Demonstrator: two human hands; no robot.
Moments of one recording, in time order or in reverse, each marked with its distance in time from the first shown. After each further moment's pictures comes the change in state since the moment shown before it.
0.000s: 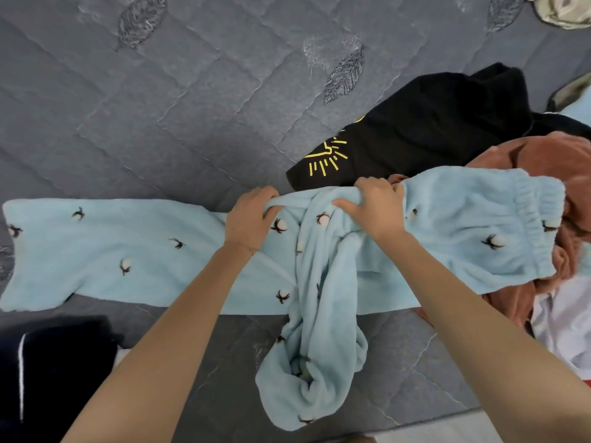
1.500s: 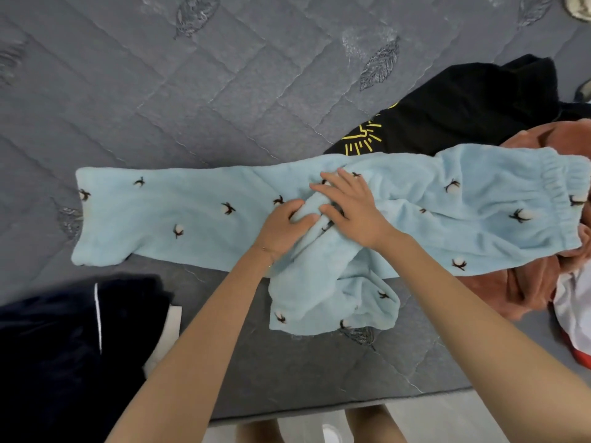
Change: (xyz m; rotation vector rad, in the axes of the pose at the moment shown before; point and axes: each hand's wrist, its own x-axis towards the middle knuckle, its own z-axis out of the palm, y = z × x) left_hand -0.077 0.009 -0.036 -0.563 -0.197 -0.211; right_hand -0.069 -0.097 -0.005 0.333 -0.233 -0.367
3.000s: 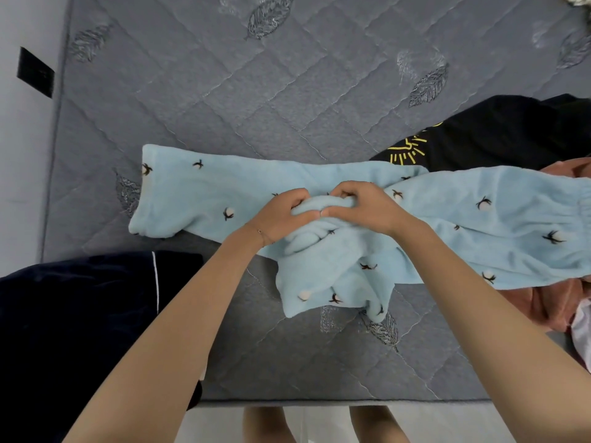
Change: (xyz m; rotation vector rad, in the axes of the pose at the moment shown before) left_hand -0.037 -0.024 -0.099 0.087 -0.097 0.114; right_hand 0.030 -0.087 0.001 0.273 -0.189 0.100
